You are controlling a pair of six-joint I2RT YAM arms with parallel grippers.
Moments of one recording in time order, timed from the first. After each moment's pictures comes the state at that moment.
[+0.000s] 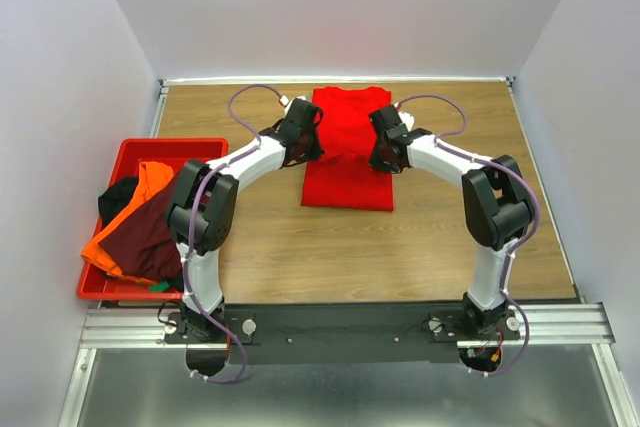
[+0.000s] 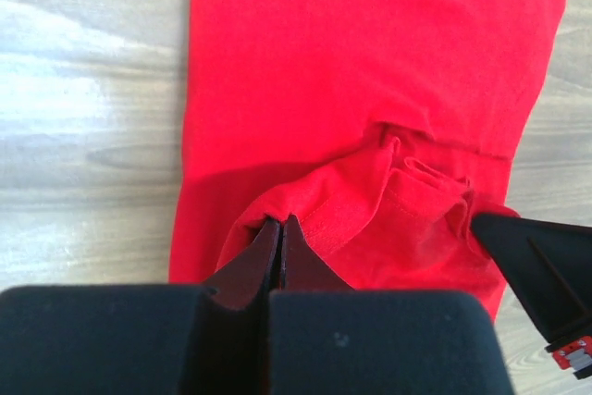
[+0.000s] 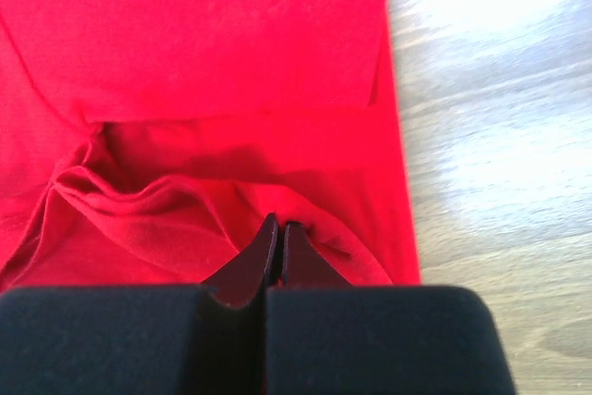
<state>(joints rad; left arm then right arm) -0.50 1.92 1.39 -0.26 -0.05 -0.69 0.48 1.94 1.37 -0.42 0.22 0.72</state>
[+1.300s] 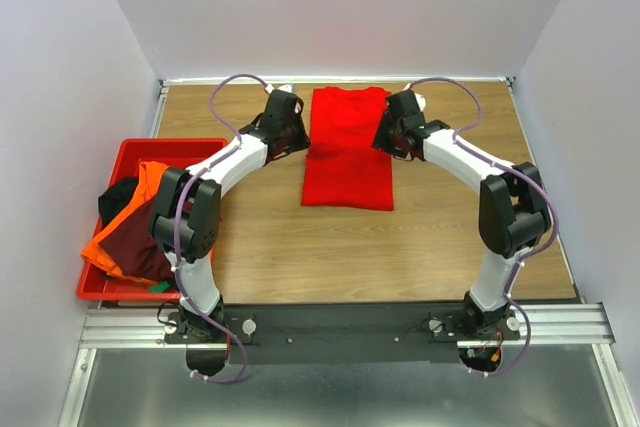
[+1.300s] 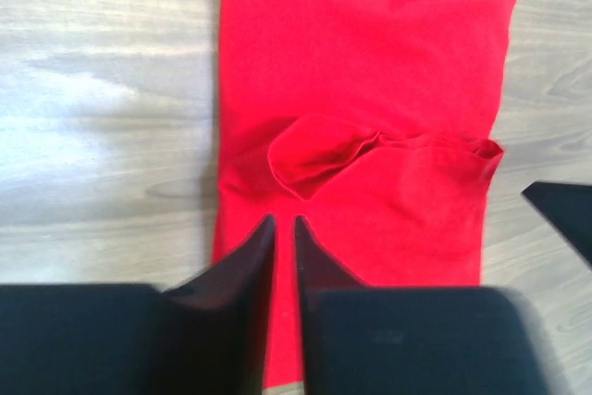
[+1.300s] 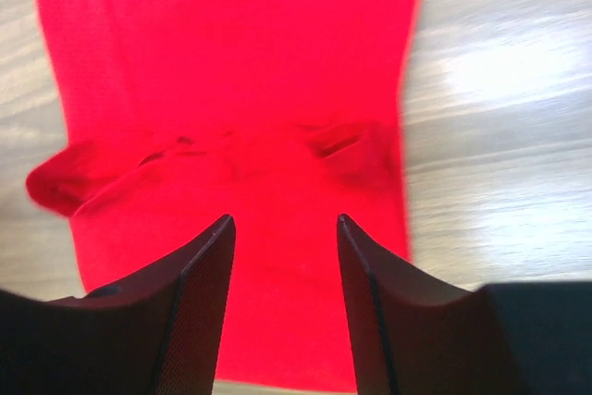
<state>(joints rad) -0.41 1.83 1.35 -0.20 0.04 -0.58 0.41 1.85 1.38 -0.37 0.16 0.63</state>
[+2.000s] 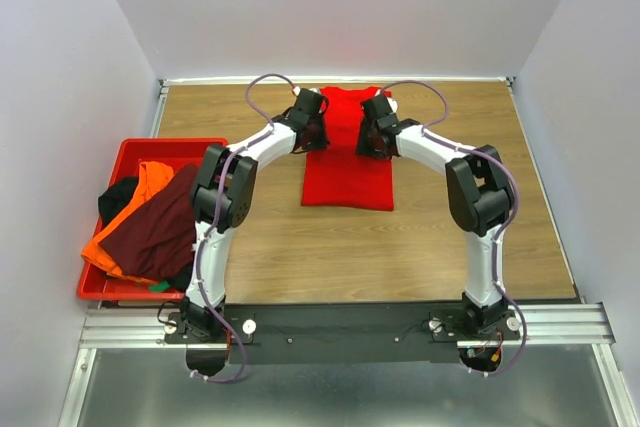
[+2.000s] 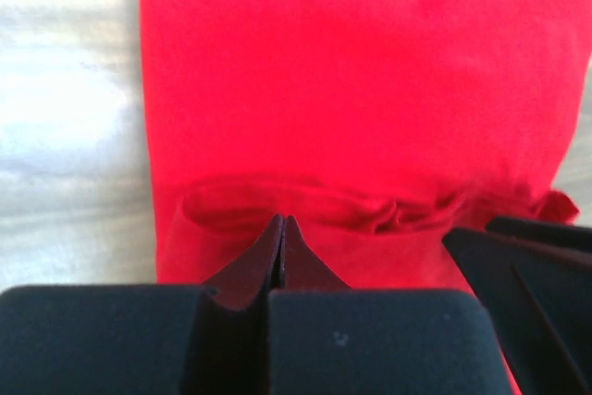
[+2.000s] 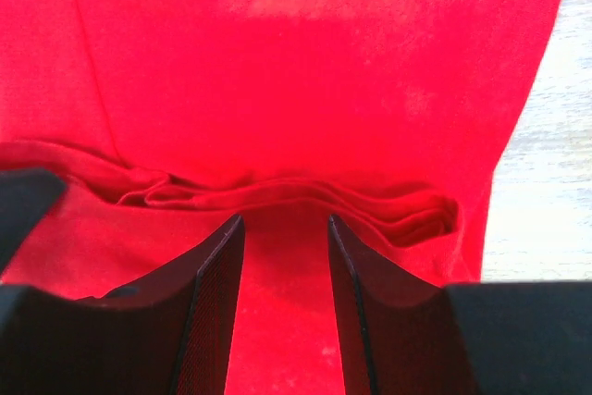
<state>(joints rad) -0.46 2.17 1.66 -0.29 0.03 -0.57 0.47 2.10 1.55 -0.36 0.15 0.55</state>
